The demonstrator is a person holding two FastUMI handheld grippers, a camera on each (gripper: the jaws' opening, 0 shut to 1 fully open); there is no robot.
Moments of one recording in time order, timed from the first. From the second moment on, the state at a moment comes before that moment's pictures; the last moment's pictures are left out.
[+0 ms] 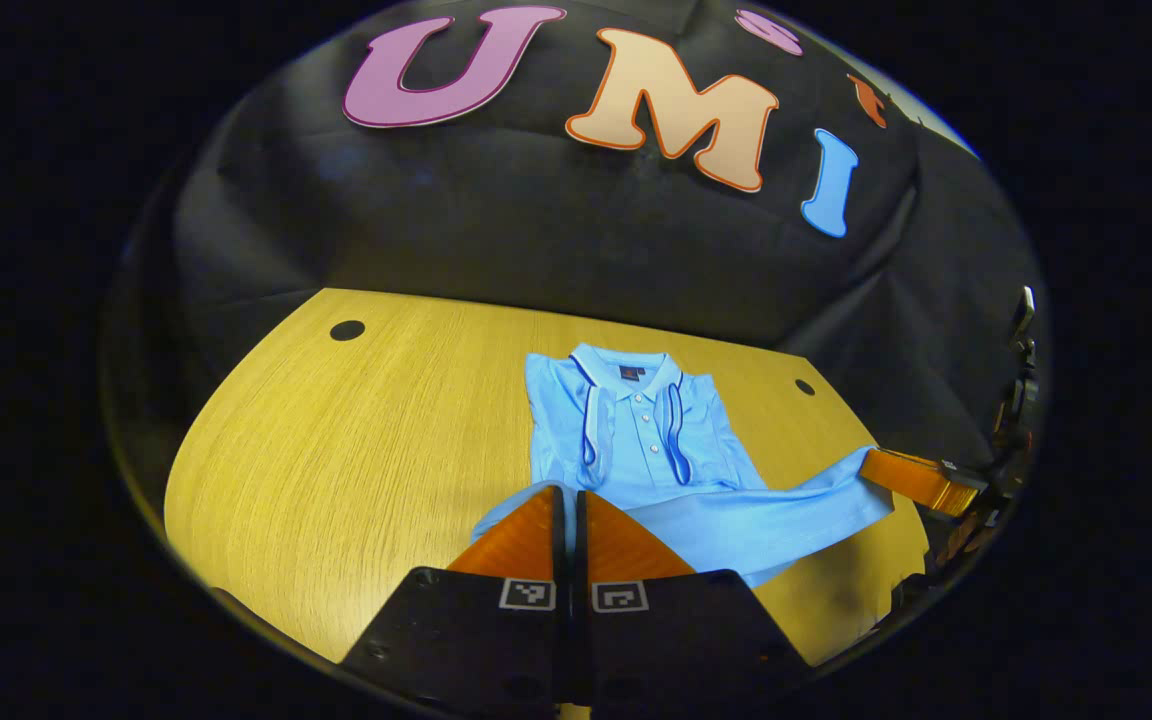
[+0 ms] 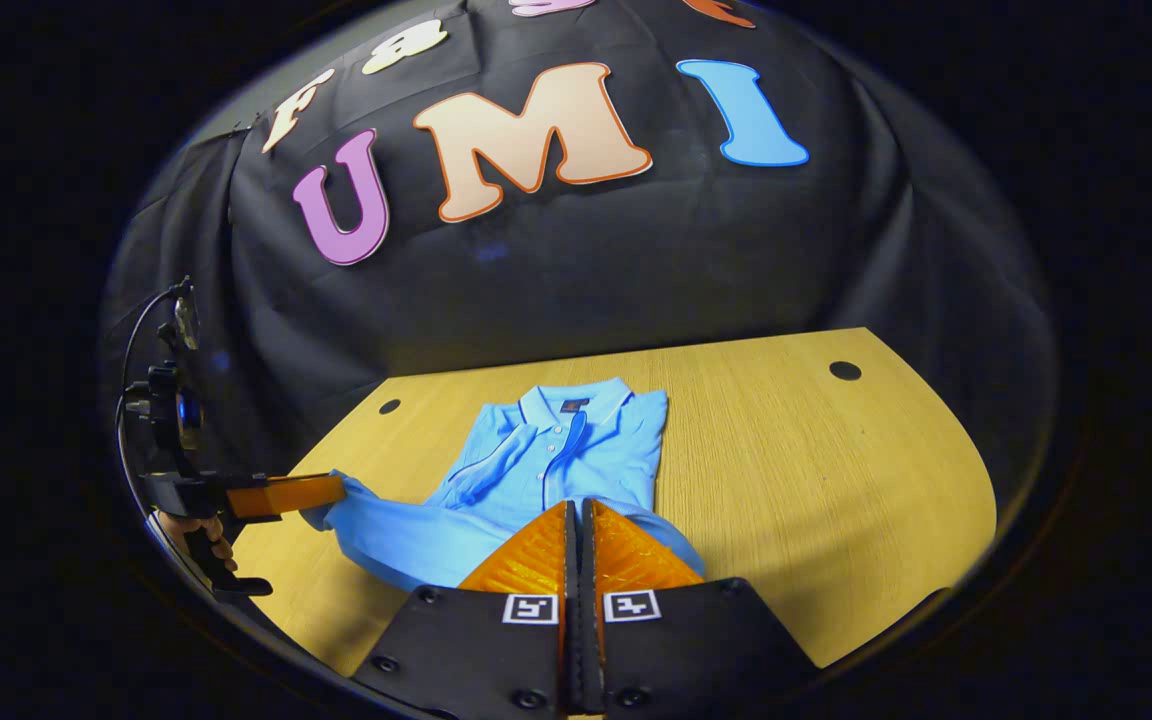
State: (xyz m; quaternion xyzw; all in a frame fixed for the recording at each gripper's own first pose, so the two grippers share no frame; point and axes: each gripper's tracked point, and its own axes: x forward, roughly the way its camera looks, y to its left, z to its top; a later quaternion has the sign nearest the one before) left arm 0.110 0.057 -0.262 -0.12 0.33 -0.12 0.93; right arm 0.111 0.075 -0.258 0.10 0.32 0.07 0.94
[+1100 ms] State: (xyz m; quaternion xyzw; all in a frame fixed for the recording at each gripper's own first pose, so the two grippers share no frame) left arm 0.308 0.047 -0.346 -0.05 0.32 -0.14 0.94; right arm 0.290 0.041 -0.374 0.06 0.32 -0.07 0.94
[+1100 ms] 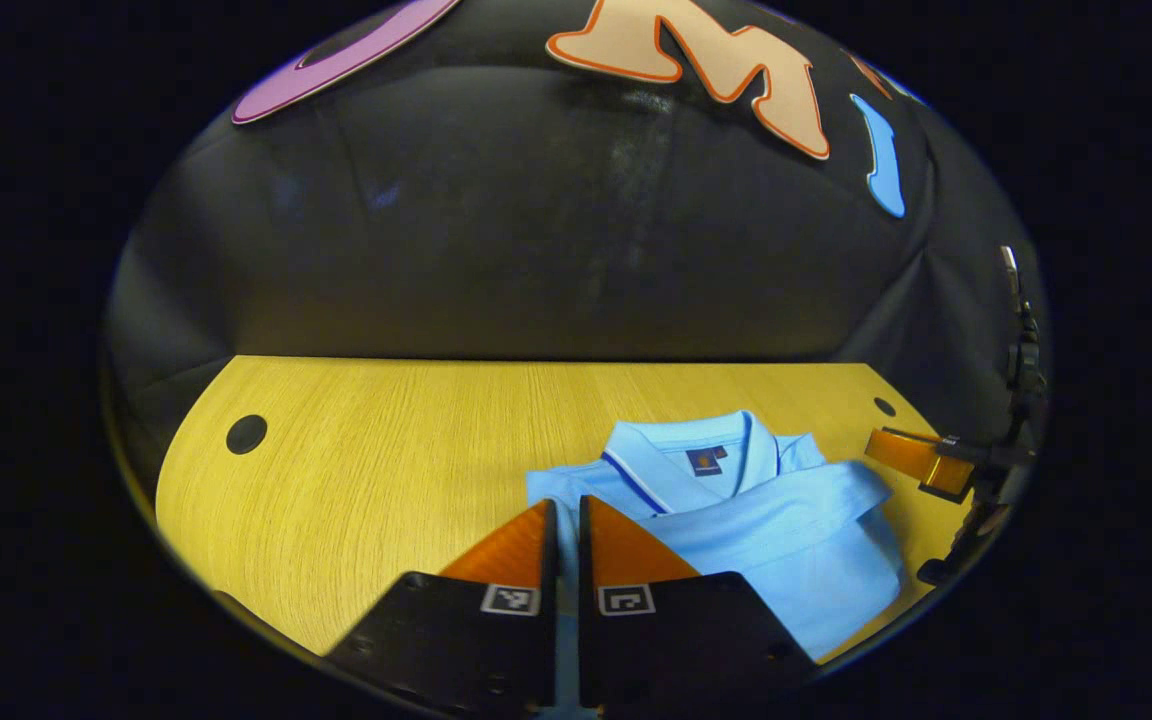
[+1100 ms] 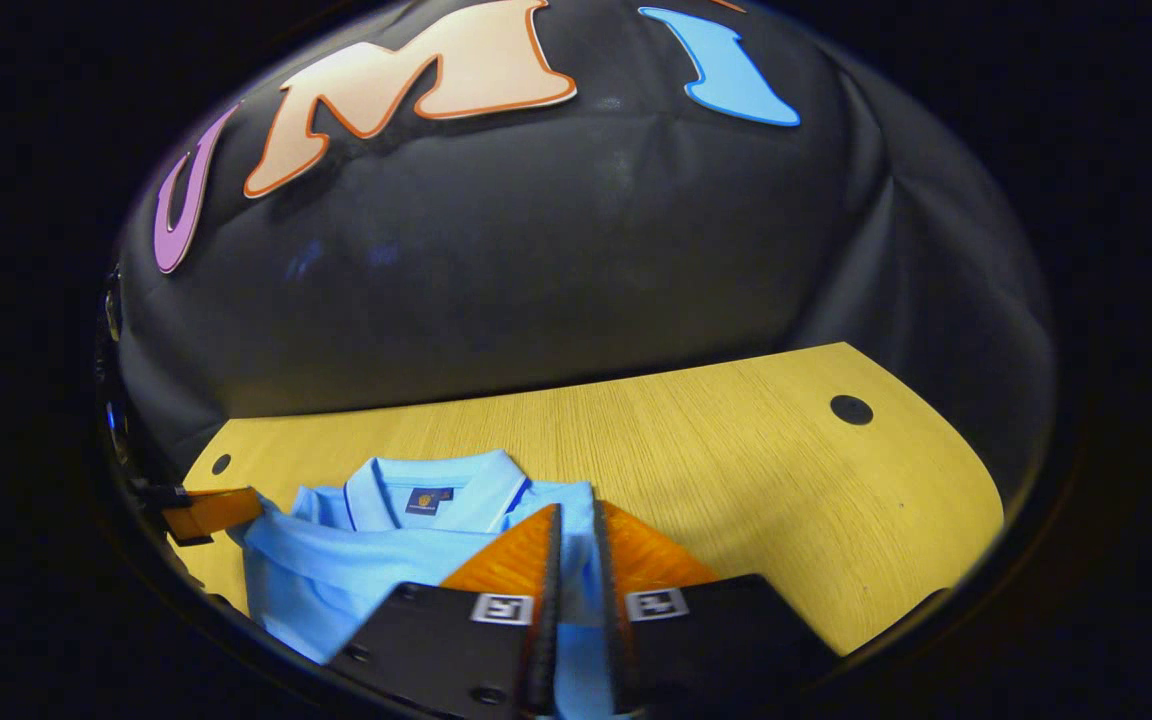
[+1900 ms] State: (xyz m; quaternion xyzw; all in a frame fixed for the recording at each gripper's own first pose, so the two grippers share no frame) left arm 0.153 0.062 -0.153 -0.04 0.12 -0.09 0.99; right arm 0.131 0.064 -0.174 0.02 0.15 -0.01 0.99
